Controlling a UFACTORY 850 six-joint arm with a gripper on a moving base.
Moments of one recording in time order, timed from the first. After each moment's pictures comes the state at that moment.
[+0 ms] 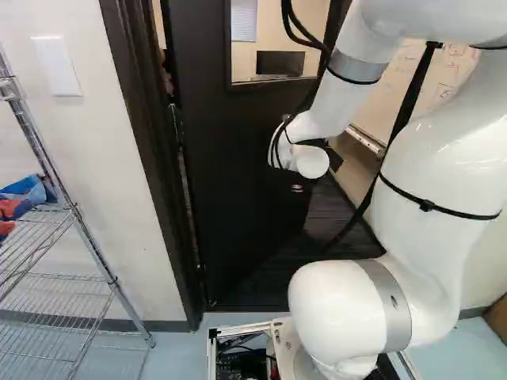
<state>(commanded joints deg) -3.6 -3.8 -28.5 15.4 43.9 0.0</state>
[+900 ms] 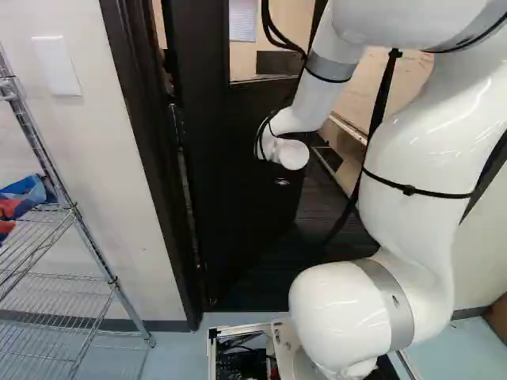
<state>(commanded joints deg) 1.9 -10.1 -35.4 19.8 43.9 0.0</state>
